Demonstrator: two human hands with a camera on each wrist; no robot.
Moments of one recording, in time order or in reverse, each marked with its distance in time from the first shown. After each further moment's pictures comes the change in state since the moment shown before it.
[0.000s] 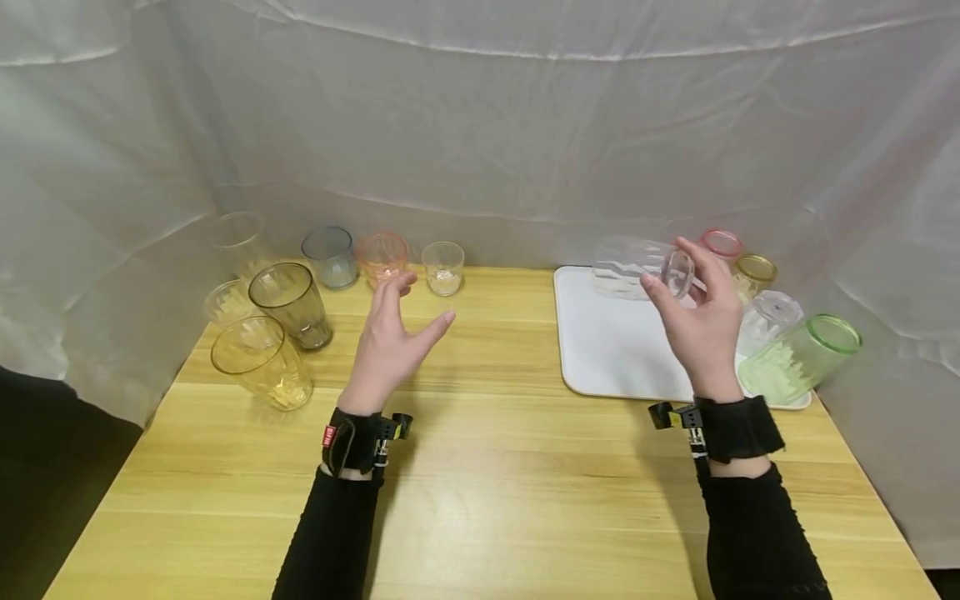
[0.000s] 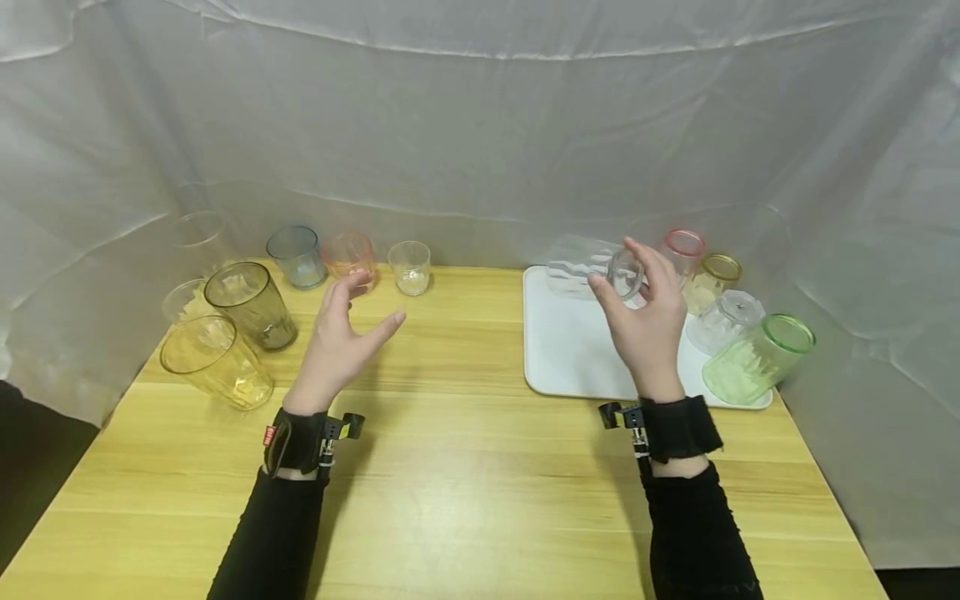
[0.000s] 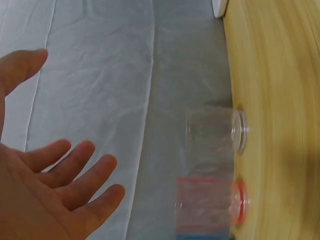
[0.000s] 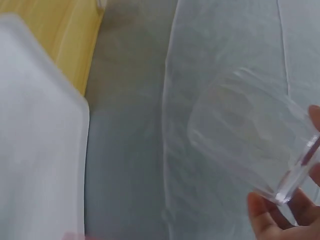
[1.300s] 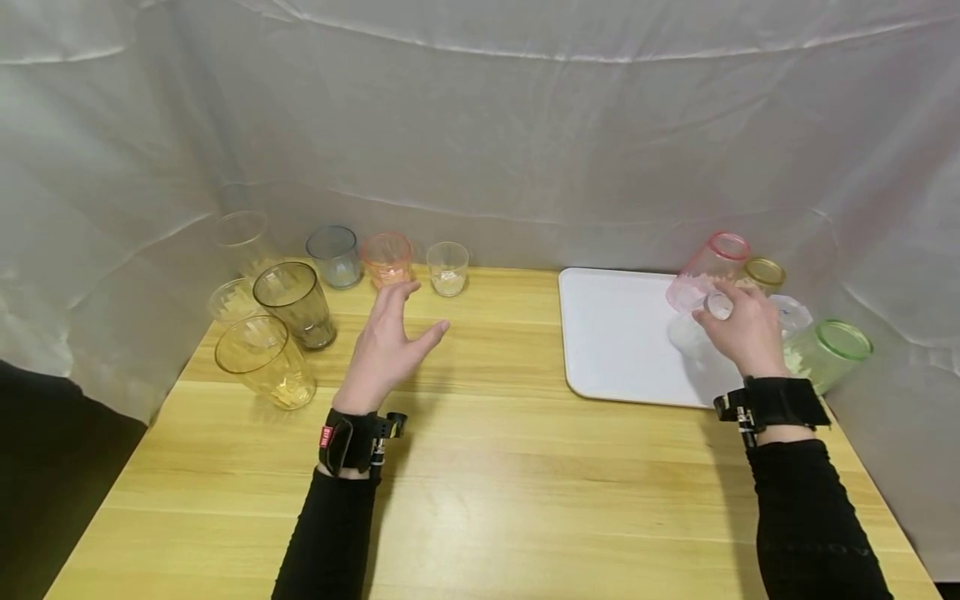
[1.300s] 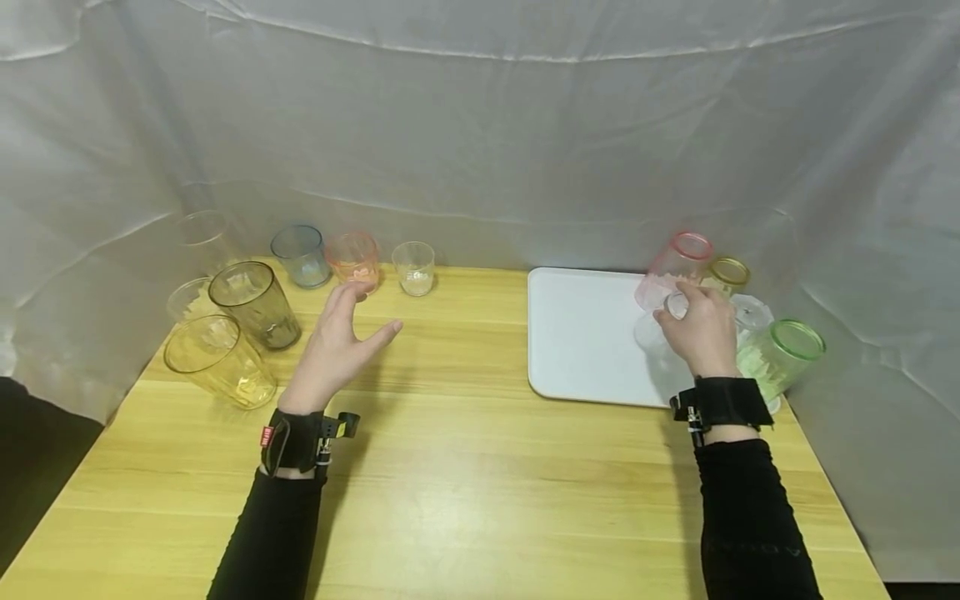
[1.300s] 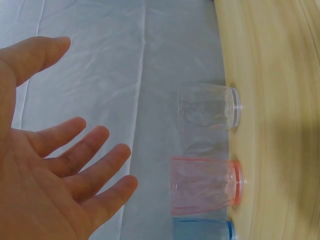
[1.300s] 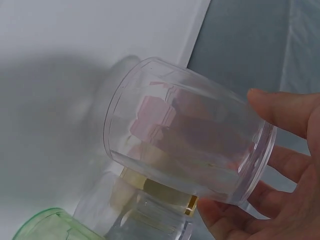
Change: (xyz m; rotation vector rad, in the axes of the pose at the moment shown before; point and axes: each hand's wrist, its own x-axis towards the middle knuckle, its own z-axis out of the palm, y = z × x) left_hand -0.001 -0.009 -0.006 0.115 -0.102 -0.045; right_hand 0.031 0.107 -0.056 -0.603 -0.395 0.173
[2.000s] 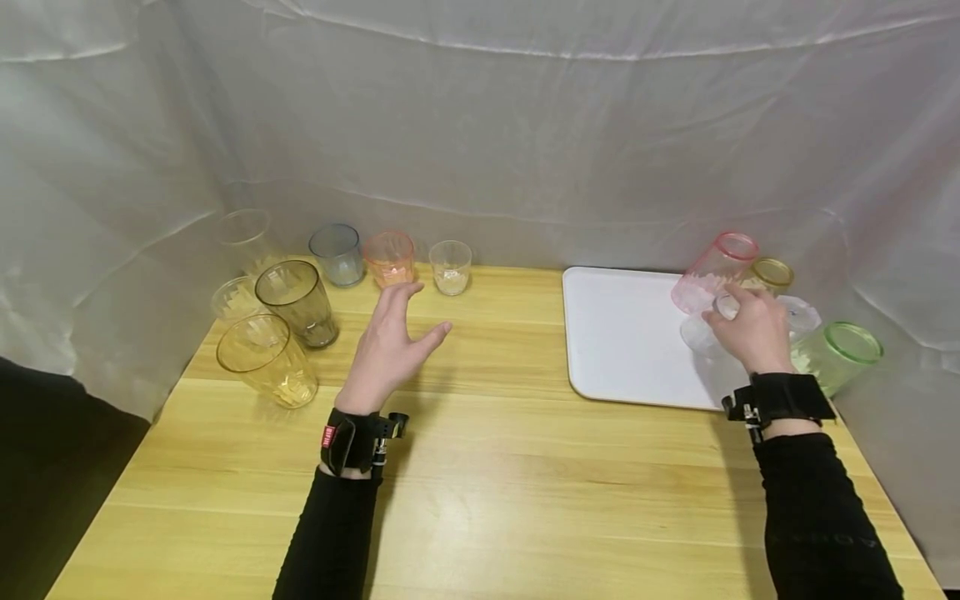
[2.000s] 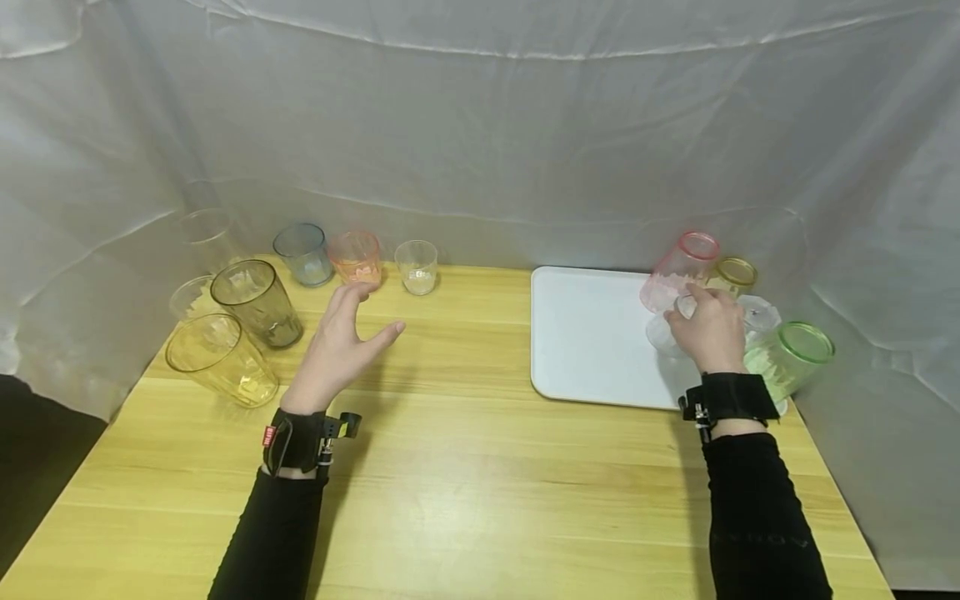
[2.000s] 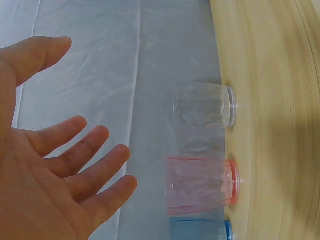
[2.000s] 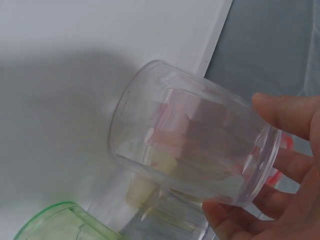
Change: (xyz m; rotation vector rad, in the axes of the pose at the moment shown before) left_hand -0.003 -0.001 0.002 0.034 0.019 0.009; right_hand 0.005 0.017 0.003 -0.058 -0.051 0.017
